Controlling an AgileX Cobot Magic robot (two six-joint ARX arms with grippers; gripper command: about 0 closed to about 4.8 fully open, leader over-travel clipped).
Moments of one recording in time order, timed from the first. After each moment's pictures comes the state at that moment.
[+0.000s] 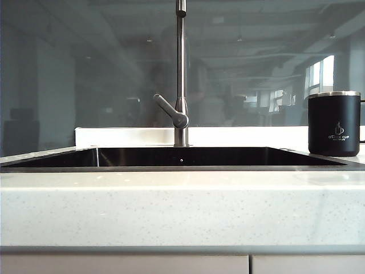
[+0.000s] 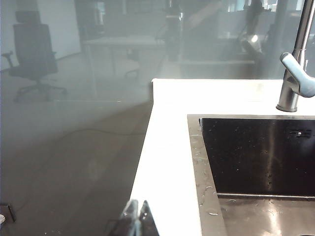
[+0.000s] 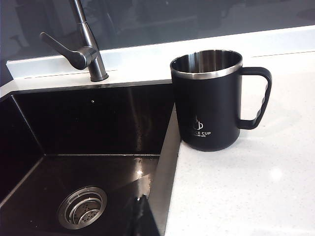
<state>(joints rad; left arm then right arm) 0.01 0.00 0.01 0.09 -0.03 0.02 0.24 0.04 0.14 -0.16 0.10 0.15</state>
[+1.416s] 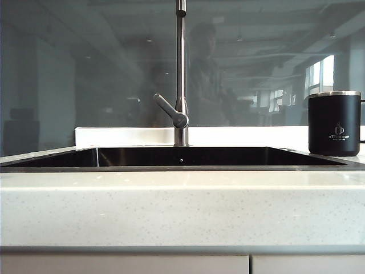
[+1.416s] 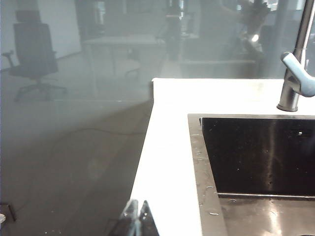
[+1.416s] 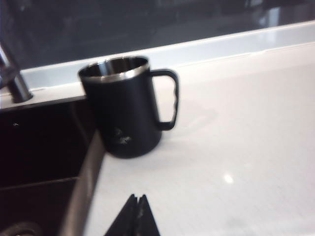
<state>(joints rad) 0.01 0.00 0.01 0.09 -0.03 0.02 0.02 0.00 0.00 0.00 0.11 0.14</state>
